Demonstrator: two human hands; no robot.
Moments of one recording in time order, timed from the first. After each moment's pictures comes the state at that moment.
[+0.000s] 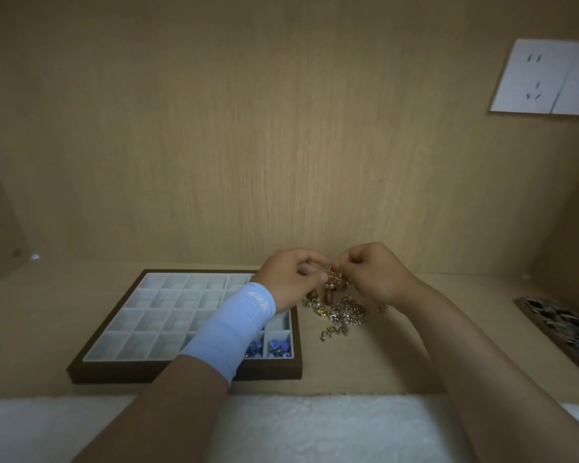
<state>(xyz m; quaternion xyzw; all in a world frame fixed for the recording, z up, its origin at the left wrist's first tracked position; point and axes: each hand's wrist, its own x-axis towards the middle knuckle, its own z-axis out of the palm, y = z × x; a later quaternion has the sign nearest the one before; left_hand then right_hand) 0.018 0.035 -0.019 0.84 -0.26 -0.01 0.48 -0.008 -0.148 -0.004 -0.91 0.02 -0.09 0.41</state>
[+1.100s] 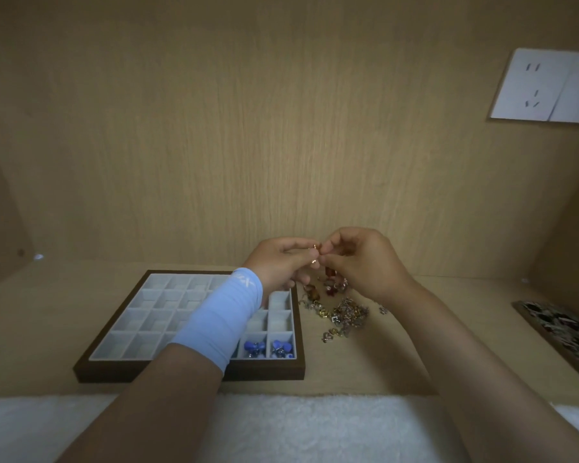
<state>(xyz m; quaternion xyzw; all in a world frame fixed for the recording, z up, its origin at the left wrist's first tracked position) 0.019 0.044 0.006 0.74 -0.15 -0.10 0.65 -0.017 -0.126 0.013 -0.87 -0.07 -0.19 0.45</state>
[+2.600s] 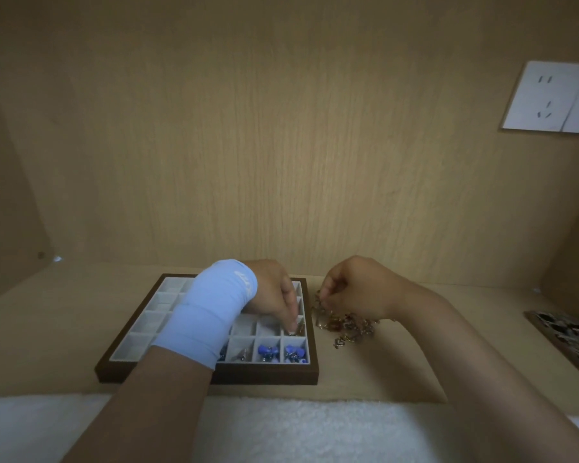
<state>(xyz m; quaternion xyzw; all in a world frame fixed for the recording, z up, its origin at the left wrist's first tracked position) 0.011 0.089 0.032 0.94 -0.23 -0.20 0.15 -0.026 -0.111 0.021 -0.96 -0.09 0.02 0.26</state>
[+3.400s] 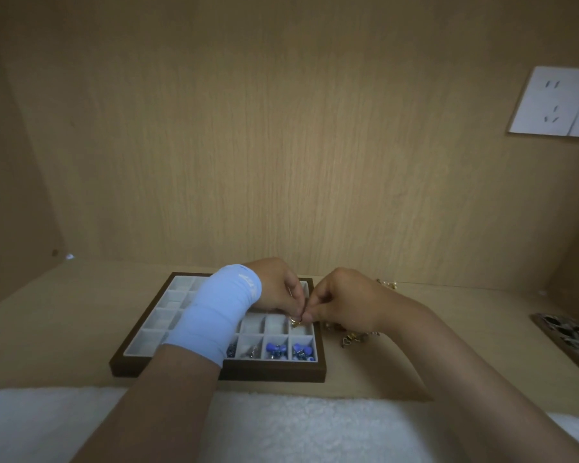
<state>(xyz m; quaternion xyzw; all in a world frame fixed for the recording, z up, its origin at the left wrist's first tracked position) 0.016 0.094 0.022 0.93 -0.25 -0.15 0.21 -0.029 -0.086 0.010 -0.95 -0.16 0.04 0.25</state>
